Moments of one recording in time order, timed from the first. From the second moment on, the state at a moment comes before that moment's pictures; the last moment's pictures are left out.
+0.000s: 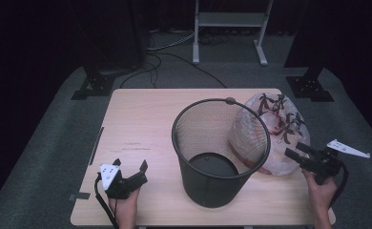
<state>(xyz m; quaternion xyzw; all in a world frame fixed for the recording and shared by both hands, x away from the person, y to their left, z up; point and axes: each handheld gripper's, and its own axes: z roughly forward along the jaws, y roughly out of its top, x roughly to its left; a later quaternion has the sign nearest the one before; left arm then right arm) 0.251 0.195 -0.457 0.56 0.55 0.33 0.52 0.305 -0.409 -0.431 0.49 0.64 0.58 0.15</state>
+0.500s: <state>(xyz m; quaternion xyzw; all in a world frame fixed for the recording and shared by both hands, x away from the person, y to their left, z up) 0.252 0.210 -0.461 0.54 0.57 0.33 0.52 0.366 -0.371 -0.406 0.48 0.69 0.52 0.15</state>
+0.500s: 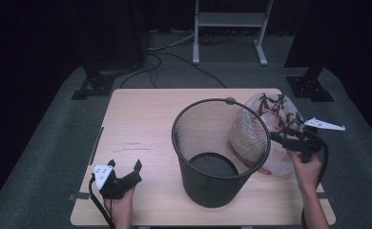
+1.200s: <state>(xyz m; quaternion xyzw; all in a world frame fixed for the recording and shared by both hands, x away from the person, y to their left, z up) 0.251 0.226 -0.463 0.52 0.59 0.32 0.53 0.435 -0.336 -0.416 0.55 0.72 0.41 0.15</state>
